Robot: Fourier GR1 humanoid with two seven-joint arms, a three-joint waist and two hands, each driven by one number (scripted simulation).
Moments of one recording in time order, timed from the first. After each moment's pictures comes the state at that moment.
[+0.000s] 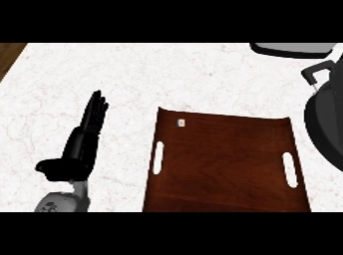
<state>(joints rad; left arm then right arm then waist) -0.09 0.06 -0.14 -1.55 0.03 0.17 -0.11 -1.00 -0.34 -0.49 -0.76 1.91 -0.09 1.21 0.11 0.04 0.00</state>
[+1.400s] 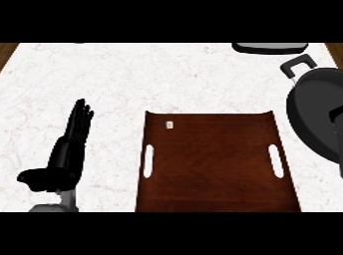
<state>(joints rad) -0.01 0.08 -0.10 -1.59 0.04 0.17 -0.12 -0.81 -0.33 -0.95 -0.59 1.74 -0.33 1.13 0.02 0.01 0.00</state>
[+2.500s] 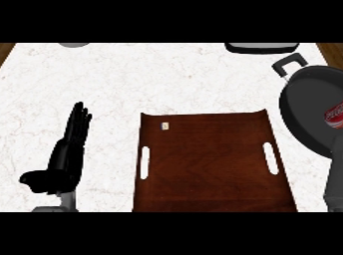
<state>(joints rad) 0.00 0.07 -0.08 -1.57 0.03 0.18 -0.14 -0.62 -0.11 -0.96 -1.07 1.43 -1.09 0.82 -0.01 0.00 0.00</state>
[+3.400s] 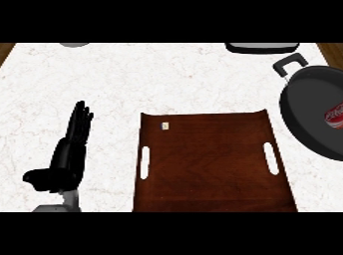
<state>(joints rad) -0.01 0.05 -0.07 -1.56 0.02 0.18 -0.14 -0.04 0.00 -0.61 -1.62 1.34 -1.15 1.00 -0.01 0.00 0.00</state>
